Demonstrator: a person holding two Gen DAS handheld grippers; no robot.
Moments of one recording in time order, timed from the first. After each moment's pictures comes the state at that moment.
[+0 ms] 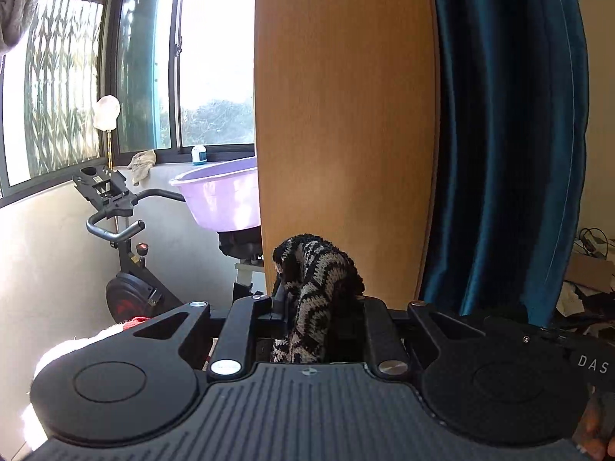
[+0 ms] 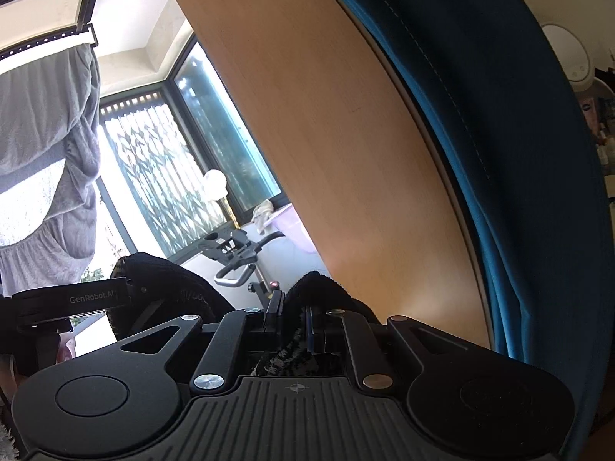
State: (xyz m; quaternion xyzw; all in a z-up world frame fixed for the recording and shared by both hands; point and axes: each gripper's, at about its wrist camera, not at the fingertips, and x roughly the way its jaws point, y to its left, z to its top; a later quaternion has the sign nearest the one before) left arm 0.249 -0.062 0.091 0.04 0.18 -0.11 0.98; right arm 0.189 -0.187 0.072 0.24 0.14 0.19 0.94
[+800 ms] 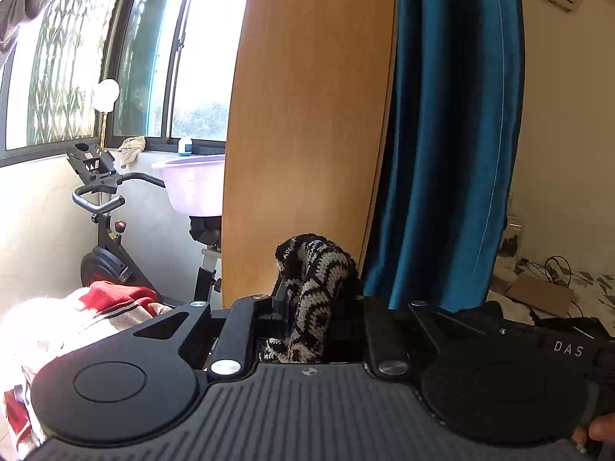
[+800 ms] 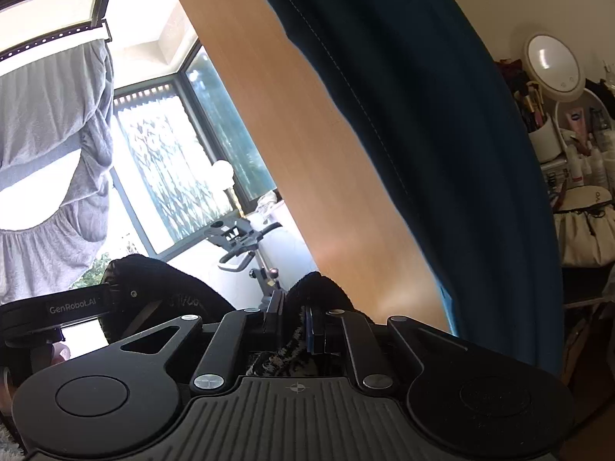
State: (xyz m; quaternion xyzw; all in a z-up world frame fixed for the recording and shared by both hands) left arm 0.167 -0.076 0.068 -0.04 0.17 -0.12 0.98; right arm 0.122 -0.259 0.075 0.22 0.15 0.22 0.94
